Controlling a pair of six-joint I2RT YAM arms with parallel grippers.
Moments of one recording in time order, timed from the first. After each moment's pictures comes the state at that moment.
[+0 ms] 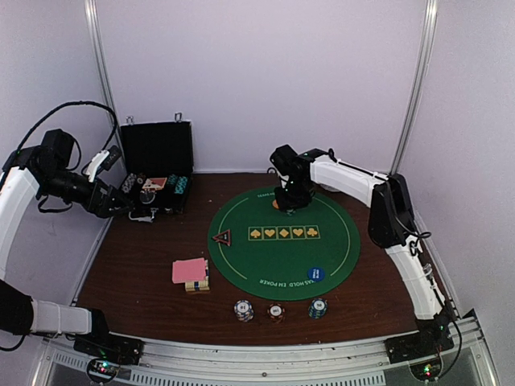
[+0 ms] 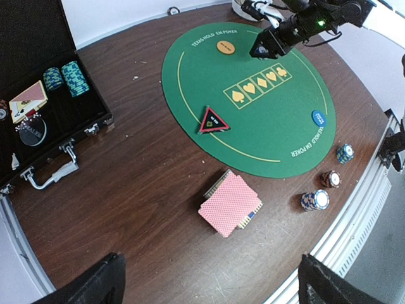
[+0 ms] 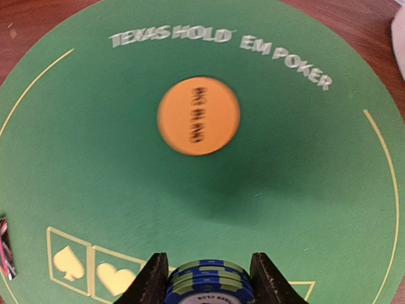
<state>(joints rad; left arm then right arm) 0.08 1.15 1.36 -1.25 0.65 0.49 0.63 2.47 2.31 -1.00 0.17 0.39</state>
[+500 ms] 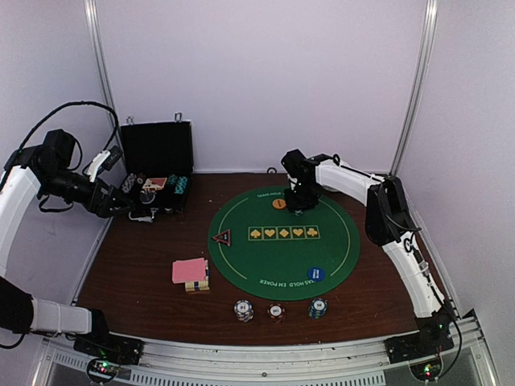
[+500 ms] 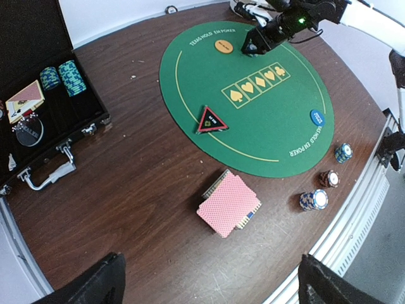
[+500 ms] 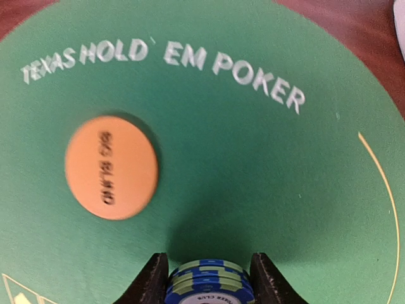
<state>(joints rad) 0.08 1.16 1.36 -1.25 0.66 0.49 0.54 2.58 2.36 -0.96 0.15 0.36</state>
